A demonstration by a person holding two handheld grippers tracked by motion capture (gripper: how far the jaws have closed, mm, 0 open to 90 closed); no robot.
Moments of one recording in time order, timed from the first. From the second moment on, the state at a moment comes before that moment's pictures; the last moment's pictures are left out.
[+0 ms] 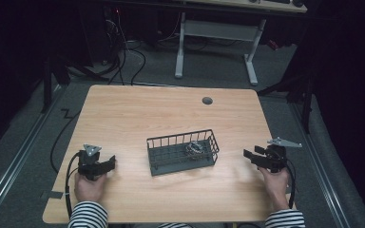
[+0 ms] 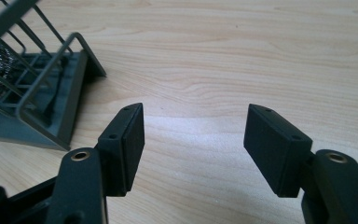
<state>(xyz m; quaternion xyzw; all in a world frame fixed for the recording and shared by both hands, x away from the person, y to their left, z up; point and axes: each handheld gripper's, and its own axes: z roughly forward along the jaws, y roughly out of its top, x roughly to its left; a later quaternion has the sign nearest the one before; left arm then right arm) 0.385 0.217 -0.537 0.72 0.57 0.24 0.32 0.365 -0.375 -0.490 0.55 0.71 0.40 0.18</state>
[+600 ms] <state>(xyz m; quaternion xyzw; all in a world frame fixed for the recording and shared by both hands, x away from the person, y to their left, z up) 0.385 0.217 -0.537 0.72 0.57 0.24 0.32 0.370 -0.370 -0.512 0.56 0.71 0.37 0.19</state>
